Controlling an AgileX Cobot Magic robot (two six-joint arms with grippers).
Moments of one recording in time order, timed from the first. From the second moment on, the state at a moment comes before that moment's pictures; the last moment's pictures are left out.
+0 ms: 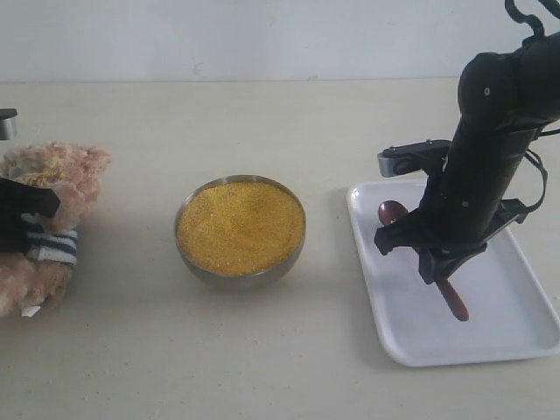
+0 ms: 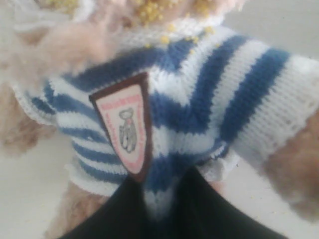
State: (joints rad) left arm 0.00 1.61 -0.91 -0.09 0.87 0.06; right arm 0.35 1.85 -1.04 0.11 0.86 -0.05
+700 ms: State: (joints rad) left arm 0.00 1.61 -0.91 -0.11 0.87 0.06; right arm 0.35 1.85 -1.01 0.11 0.86 -0.04
